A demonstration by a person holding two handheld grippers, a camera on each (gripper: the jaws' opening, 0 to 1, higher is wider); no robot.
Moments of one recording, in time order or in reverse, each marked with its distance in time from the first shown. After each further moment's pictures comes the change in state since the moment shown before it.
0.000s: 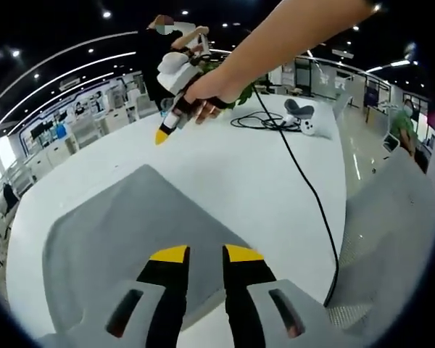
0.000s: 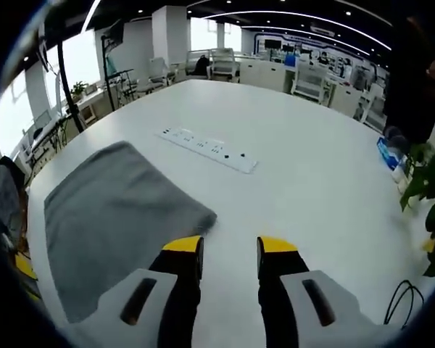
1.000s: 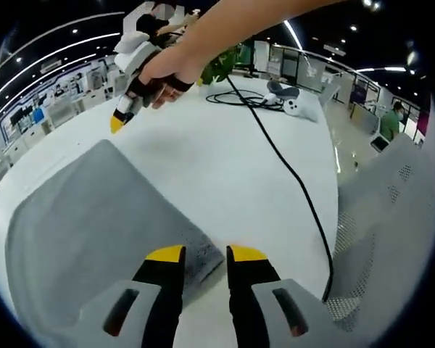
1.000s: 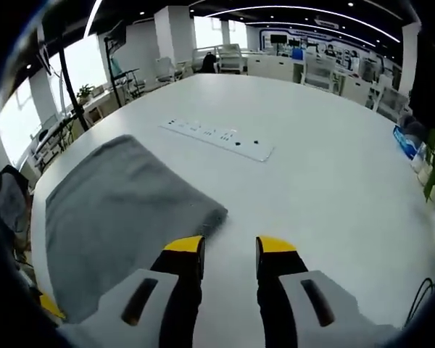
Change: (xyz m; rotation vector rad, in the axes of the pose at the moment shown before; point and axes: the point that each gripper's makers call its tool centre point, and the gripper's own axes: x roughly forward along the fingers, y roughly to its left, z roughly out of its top) left arm 0.049 -0.052 -0.034 -0.017 0.112 -0.137; right arm 0.043 0.013 -0.016 0.025 0.013 0.083
